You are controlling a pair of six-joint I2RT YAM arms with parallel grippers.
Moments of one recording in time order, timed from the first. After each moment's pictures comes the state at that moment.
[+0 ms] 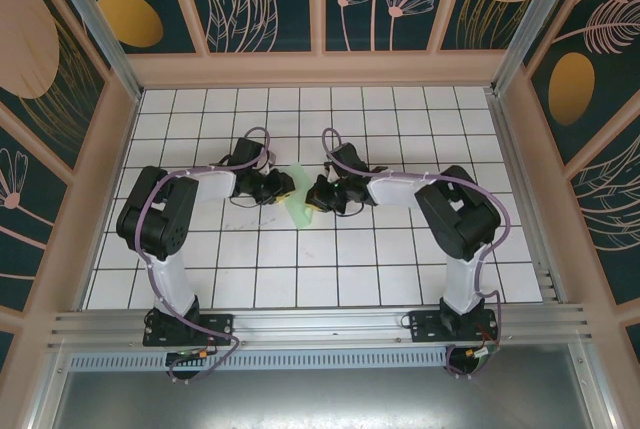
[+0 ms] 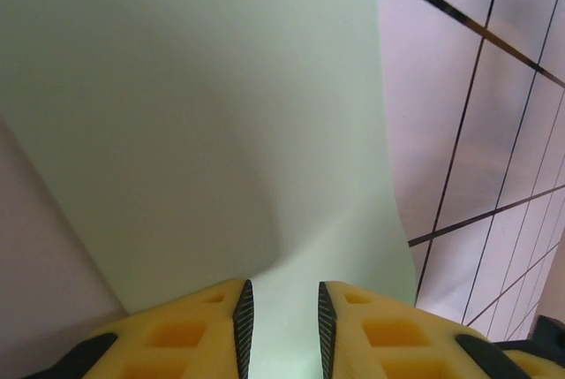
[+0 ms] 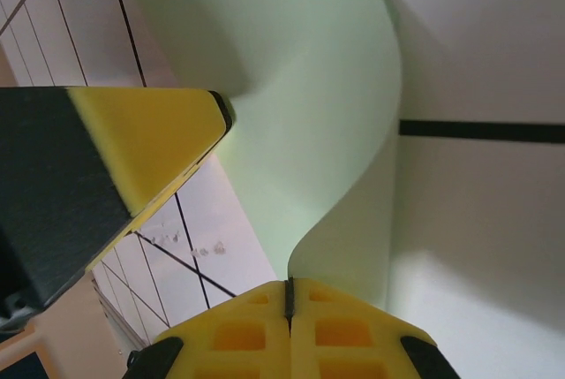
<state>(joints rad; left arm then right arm) -0.35 1.88 0.98 -0.11 0.54 -0.77 0.69 1.91 1.08 -0.07 -0.50 1.01</state>
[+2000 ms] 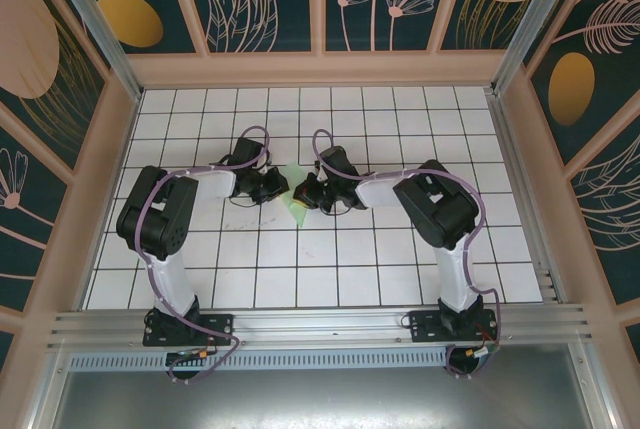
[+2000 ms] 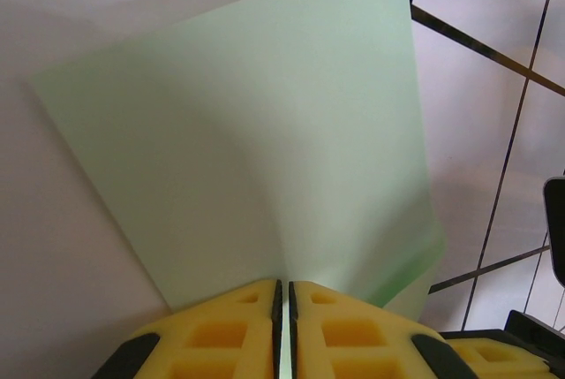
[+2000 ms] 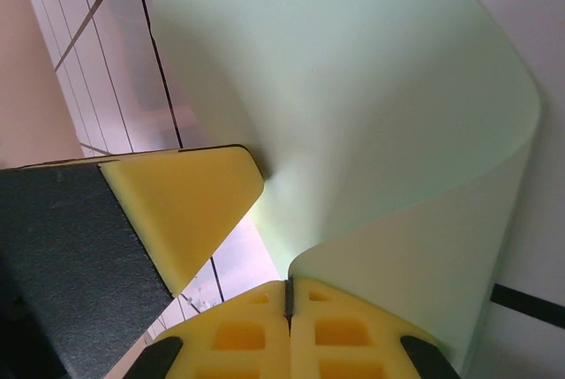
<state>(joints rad) -0.35 1.88 0.98 -0.12 0.44 -0.75 0.71 2.05 1.11 0.18 -0.51 1.13</state>
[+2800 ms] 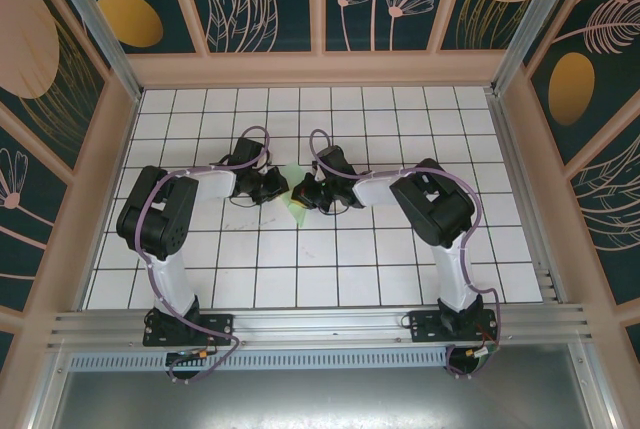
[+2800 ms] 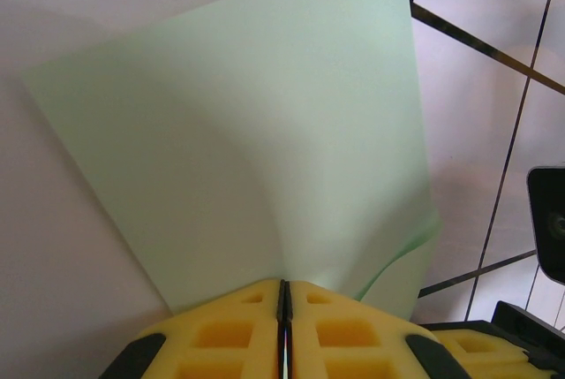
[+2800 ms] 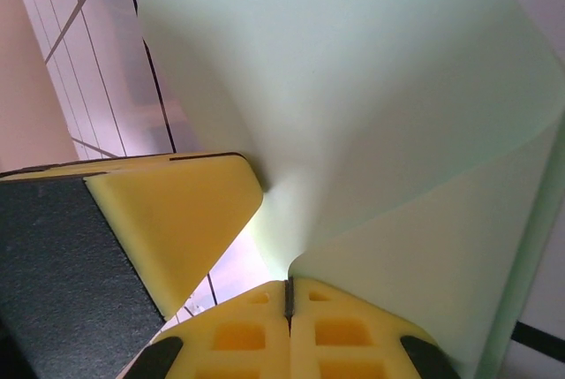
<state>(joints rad) -0.35 1.88 0.98 -0.12 0.44 -0.75 0.72 2.08 1.15 0.16 -0.52 1.10</state>
